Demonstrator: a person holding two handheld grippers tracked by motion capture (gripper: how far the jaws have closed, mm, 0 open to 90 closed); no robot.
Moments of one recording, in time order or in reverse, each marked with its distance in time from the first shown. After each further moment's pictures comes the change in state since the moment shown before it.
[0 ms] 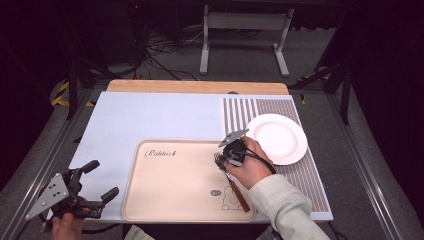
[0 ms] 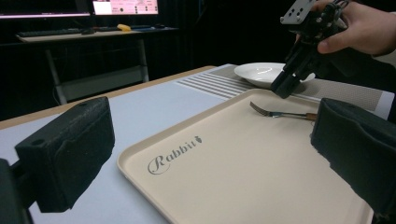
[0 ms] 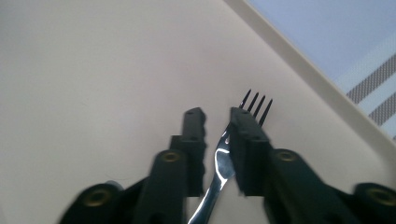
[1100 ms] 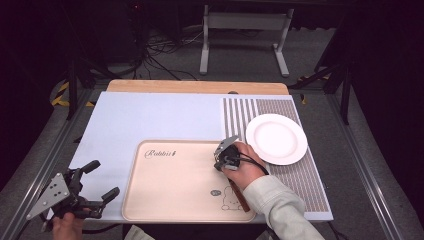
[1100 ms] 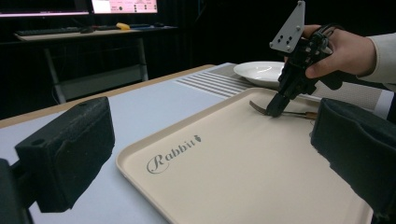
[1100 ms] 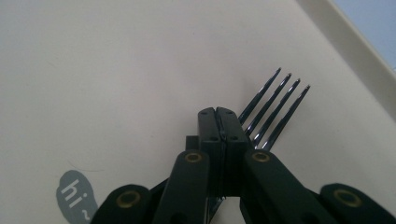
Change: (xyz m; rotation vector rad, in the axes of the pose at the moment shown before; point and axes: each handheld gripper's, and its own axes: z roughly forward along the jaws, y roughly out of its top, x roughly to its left) left arm 0.000 0.000 0.001 0.004 -0.003 0.003; right arm -0.004 -0.011 0.036 0.074 0.045 -0.101
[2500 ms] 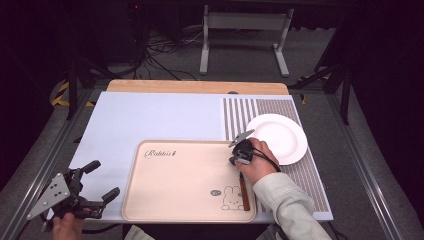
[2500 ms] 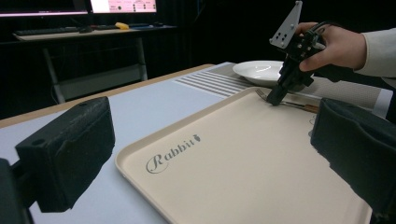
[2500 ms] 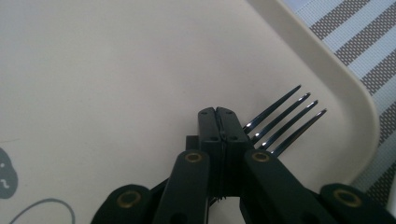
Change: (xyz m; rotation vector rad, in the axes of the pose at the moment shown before) left arm 0.000 0.000 0.000 0.003 -0.004 0.003; right arm -0.030 -0.022 -0.015 0.039 -0.109 0.123
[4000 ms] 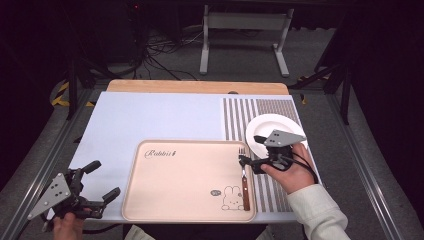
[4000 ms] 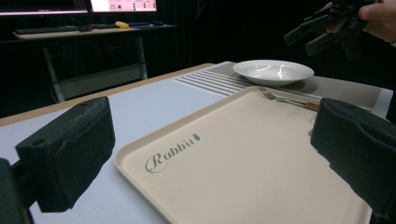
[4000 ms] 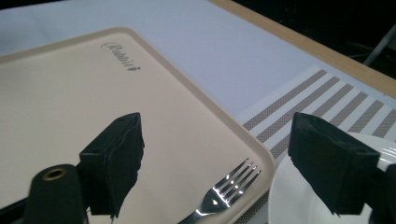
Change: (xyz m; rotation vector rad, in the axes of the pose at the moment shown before) left arm -0.001 0.000 0.001 0.004 0.002 -0.005; right arm -0.007 -0.043 -0.093 -0.521 -0.026 -0.016
